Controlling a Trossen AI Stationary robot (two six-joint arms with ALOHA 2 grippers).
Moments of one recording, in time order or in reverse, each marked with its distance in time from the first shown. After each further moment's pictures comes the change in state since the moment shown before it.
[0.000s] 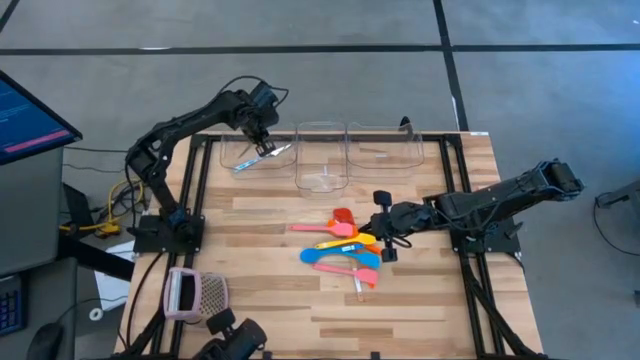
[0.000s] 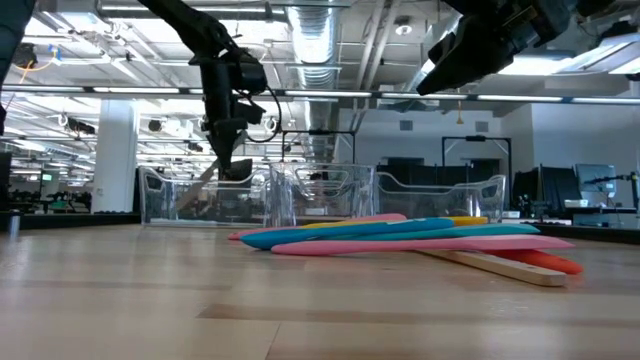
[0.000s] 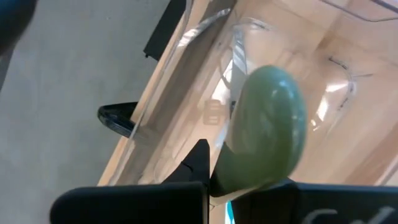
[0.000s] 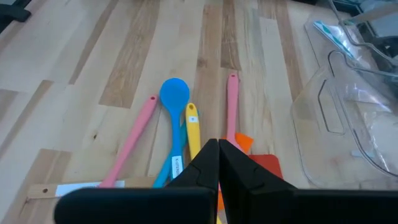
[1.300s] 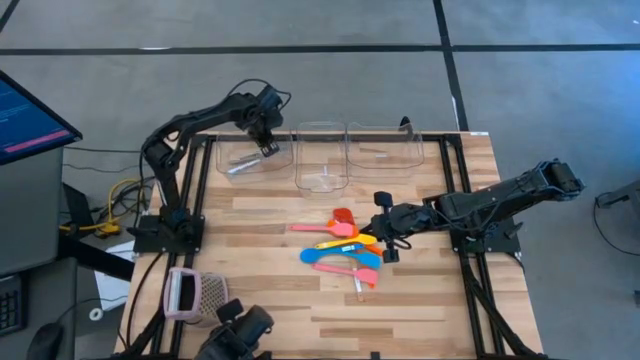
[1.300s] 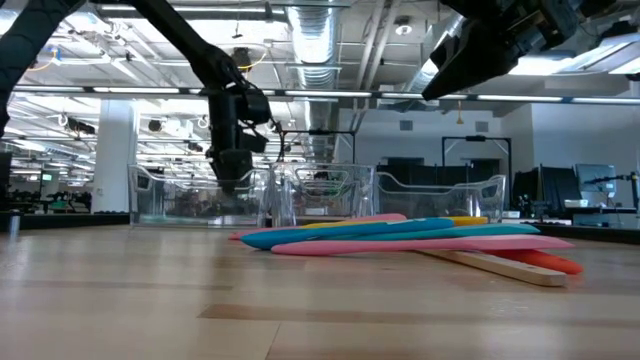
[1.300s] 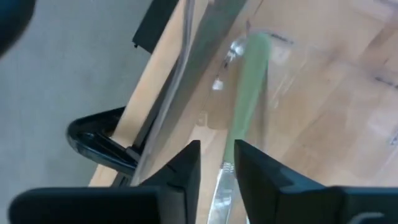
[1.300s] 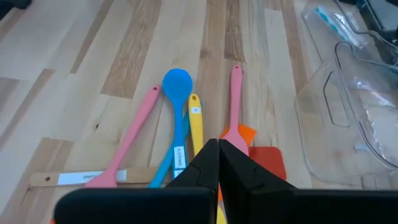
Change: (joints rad) left arm 0.043 0.151 -0.002 0.101 0.023 0.029; right arm 0.003 0.000 0.000 -0.033 -0.003 0.000
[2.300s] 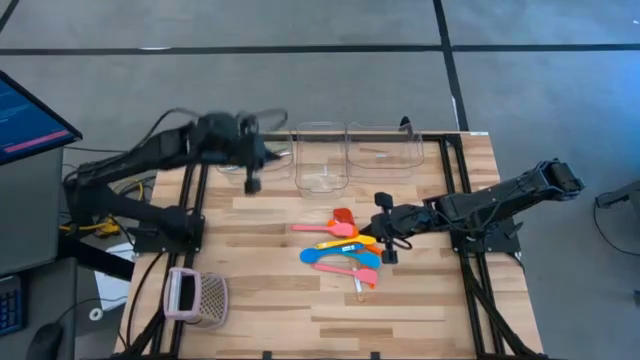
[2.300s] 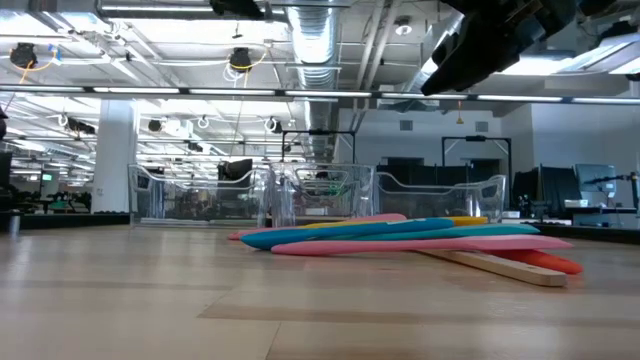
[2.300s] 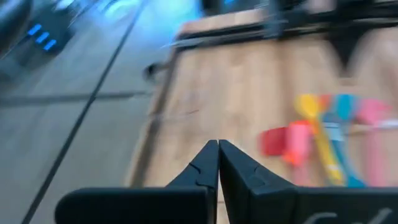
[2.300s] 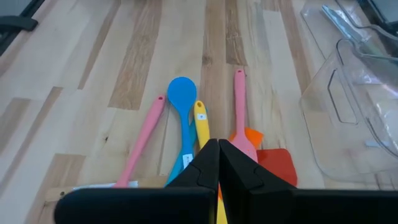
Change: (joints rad) left arm -0.591 -0.735 -0.101 0.136 0.100 -0.056; right arm 0.007 0.000 0.000 0.022 0.003 0.081
